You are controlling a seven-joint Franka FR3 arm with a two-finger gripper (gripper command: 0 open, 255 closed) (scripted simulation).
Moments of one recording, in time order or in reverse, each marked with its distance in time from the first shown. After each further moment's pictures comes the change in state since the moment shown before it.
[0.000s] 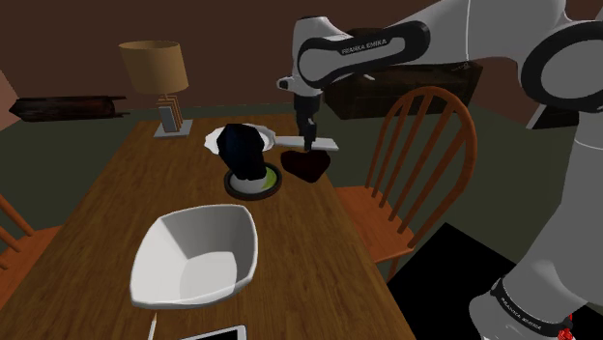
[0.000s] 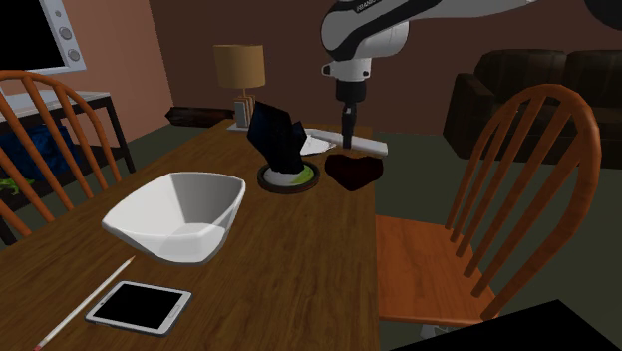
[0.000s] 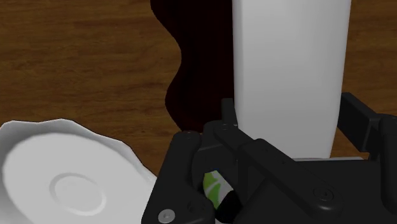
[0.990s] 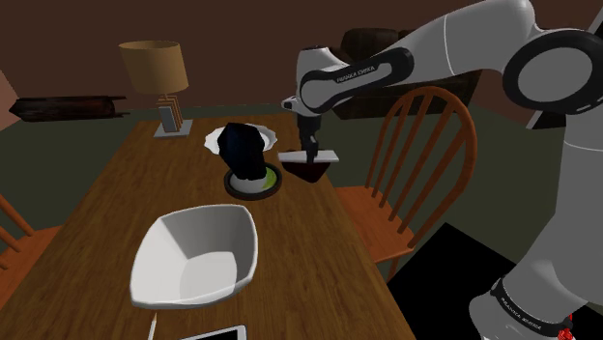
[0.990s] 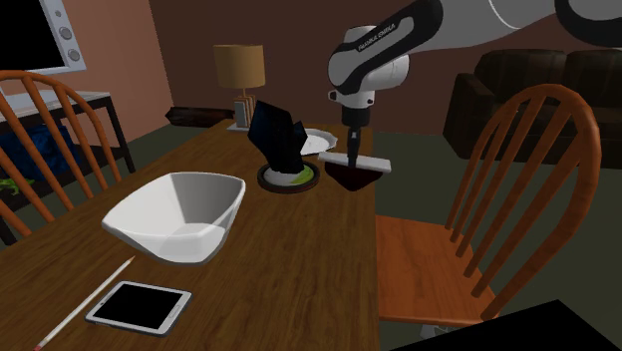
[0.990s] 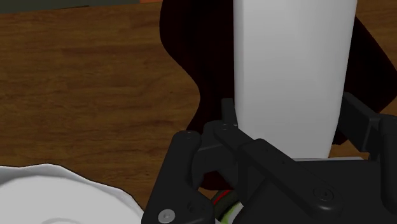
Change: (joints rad) arm -0.026 0.059 -0.015 -0.087 -0.003 0.148 -0.035
